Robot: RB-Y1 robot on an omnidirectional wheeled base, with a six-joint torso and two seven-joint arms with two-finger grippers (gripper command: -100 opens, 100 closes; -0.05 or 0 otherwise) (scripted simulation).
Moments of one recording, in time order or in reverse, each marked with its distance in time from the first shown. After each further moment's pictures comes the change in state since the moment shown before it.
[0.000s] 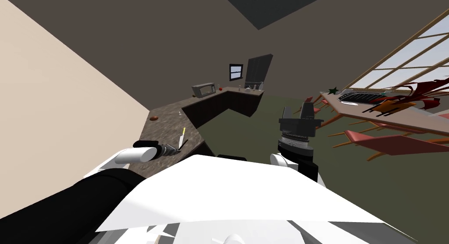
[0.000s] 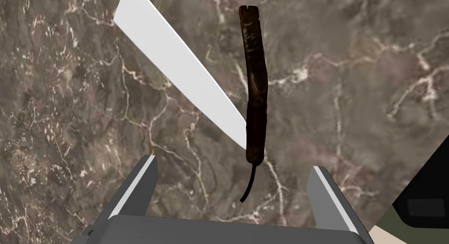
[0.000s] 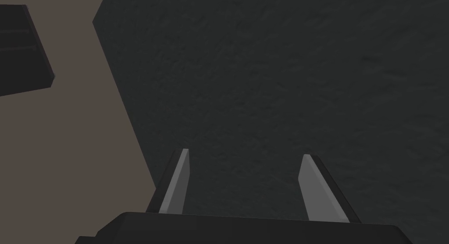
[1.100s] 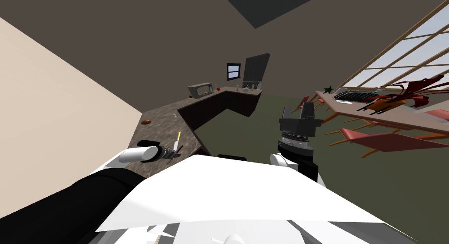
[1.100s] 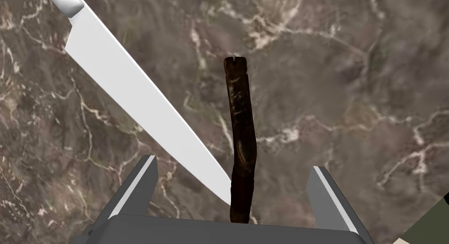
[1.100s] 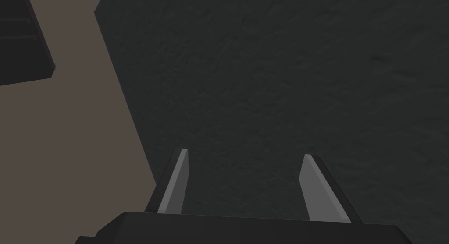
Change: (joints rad) left arm -0.039 0.023 -0.033 0.088 0.063 0.105 0.041; right arm 0.000 0.000 0.000 0.000 0.000 0.000 0.000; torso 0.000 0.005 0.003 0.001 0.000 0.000
